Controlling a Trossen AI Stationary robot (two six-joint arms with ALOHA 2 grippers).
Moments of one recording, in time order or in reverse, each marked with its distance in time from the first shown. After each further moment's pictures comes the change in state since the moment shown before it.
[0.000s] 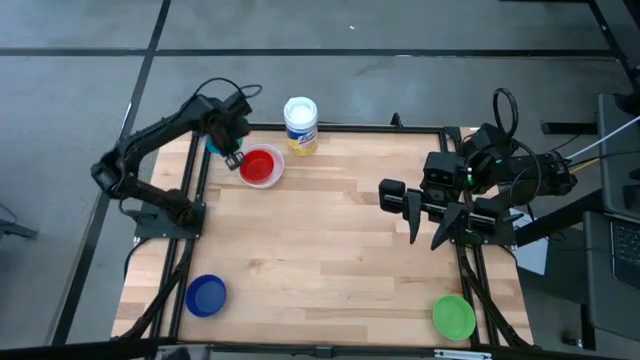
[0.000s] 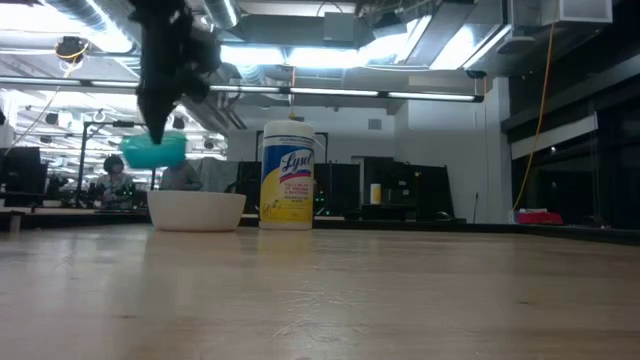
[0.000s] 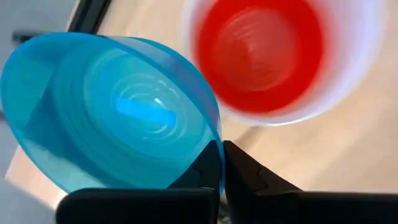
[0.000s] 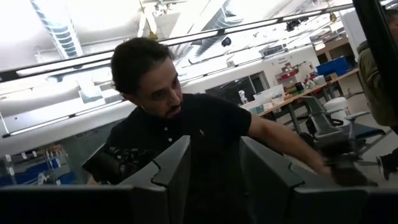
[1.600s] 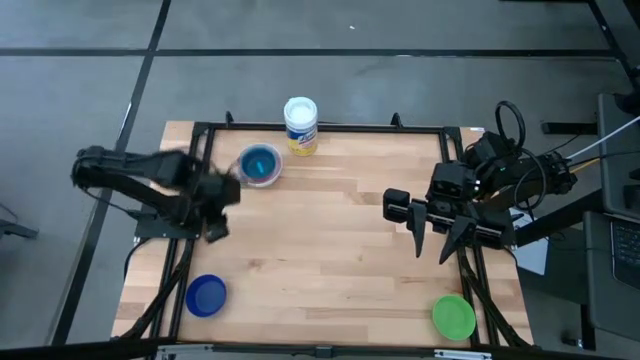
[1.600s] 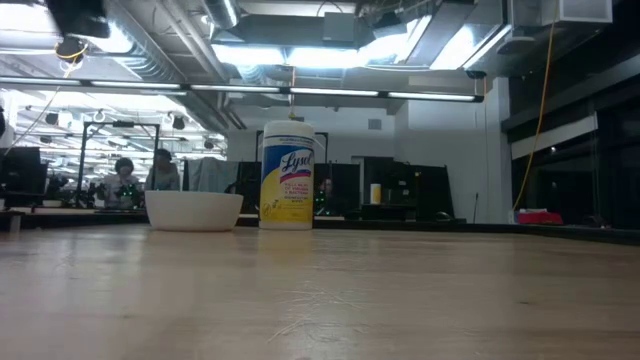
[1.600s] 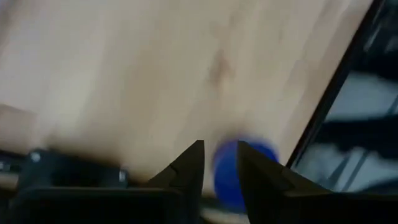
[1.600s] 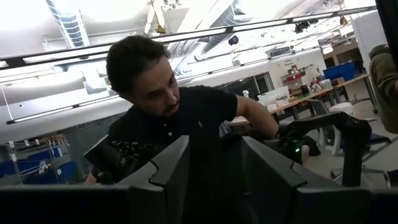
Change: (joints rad) left arm -0.955 -0.279 0.012 -0.154 0.295 -0.849; right arm 0.066 -0.001 0.000 -0.016 0.029 -0.080
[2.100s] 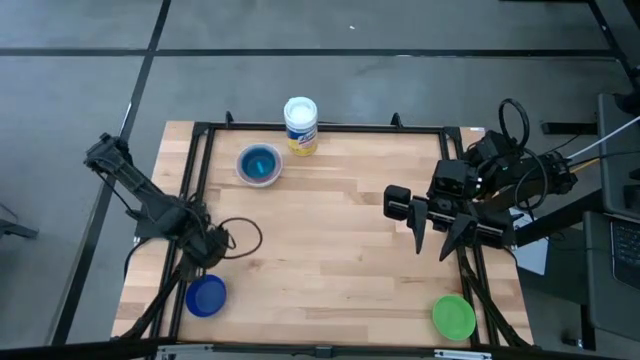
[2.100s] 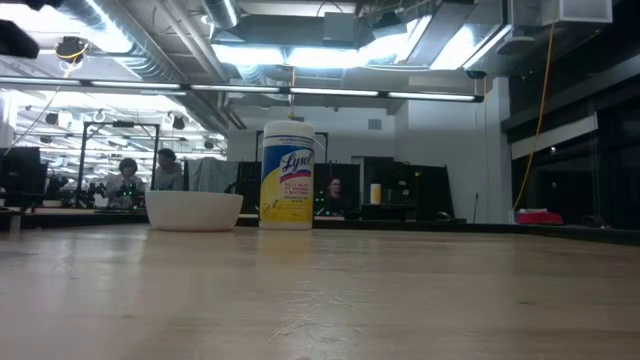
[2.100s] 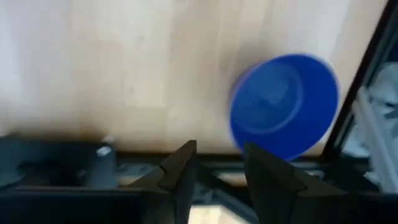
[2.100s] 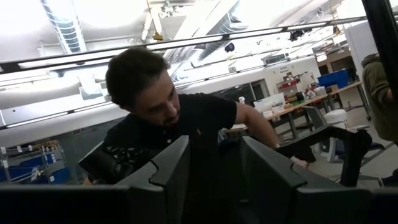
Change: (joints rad) left arm -0.512 0.042 -0.255 0.157 -0.052 -0.185; right arm 0.000 -0.004 0.000 0.015 0.032 0.003
